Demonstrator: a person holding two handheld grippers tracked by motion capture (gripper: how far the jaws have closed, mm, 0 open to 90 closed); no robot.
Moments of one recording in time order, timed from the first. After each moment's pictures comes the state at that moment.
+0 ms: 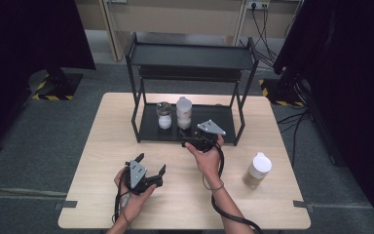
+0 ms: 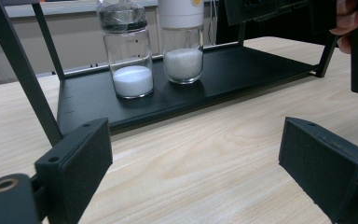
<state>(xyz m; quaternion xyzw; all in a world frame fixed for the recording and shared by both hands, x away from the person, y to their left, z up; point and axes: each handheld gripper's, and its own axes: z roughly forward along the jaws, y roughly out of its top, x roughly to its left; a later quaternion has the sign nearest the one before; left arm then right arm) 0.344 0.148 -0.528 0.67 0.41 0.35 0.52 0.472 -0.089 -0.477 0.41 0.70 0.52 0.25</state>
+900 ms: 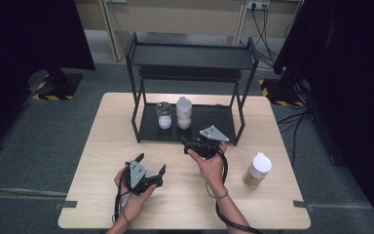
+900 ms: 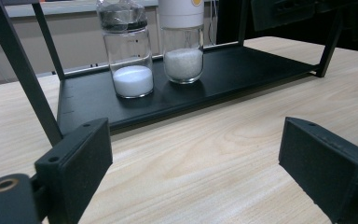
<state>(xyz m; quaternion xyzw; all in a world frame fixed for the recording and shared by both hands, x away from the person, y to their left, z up) 0.344 0.148 -0.528 0.67 0.41 0.35 0.52 0.450 -0.099 -0.479 0.40 0.71 0.52 0.25</state>
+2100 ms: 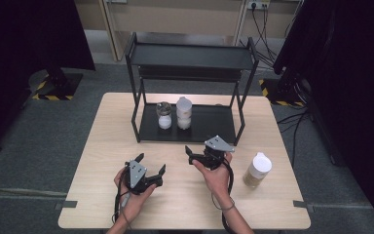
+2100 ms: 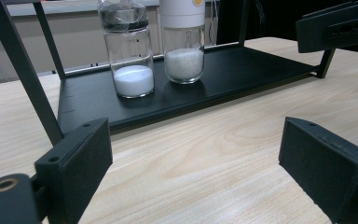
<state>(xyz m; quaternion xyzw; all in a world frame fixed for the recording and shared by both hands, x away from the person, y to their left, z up) 0.344 0.148 -0.528 0.66 0.41 0.35 0.52 0.422 -0.115 -0.490 0.40 0.71 0.52 0.25</state>
